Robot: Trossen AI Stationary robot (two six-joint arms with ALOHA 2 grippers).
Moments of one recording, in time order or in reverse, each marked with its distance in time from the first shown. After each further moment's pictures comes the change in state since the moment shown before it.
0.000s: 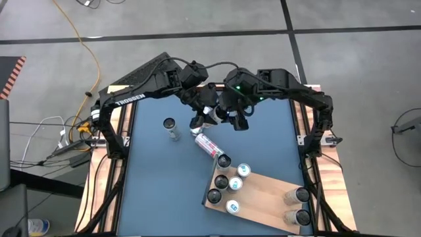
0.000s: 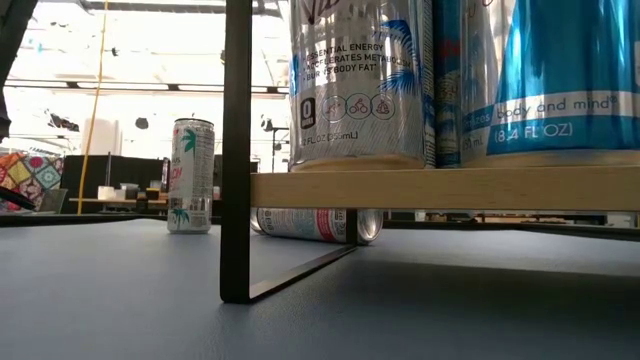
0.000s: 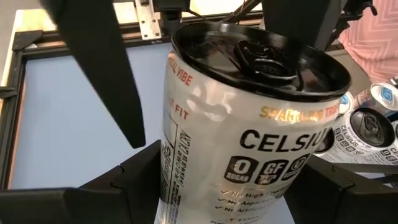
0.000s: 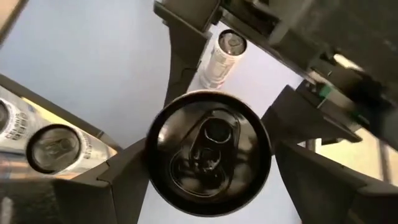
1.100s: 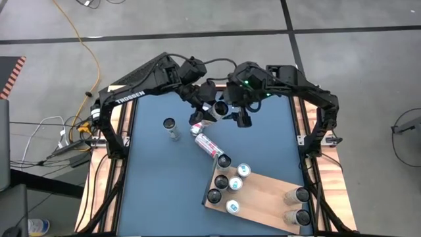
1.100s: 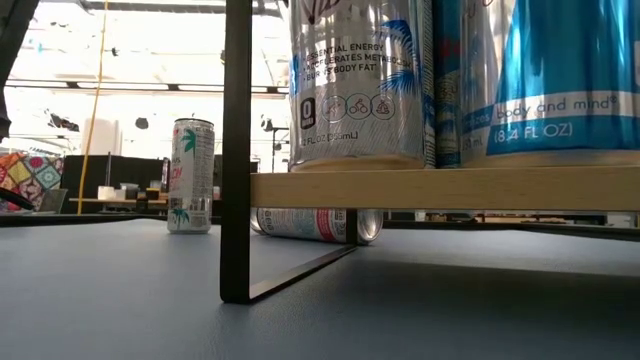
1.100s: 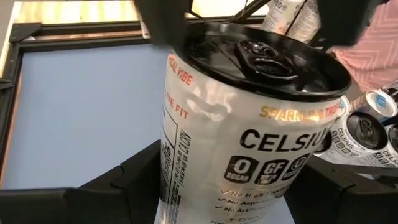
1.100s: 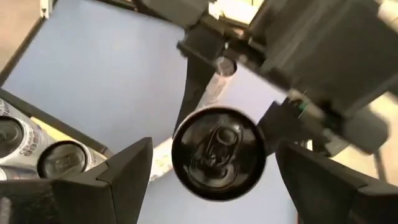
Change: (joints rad) left arm 0.043 0.000 0.000 -0.001 0.054 -0.025; right arm -0.012 -0.048 0.000 0.040 -0.032 0.012
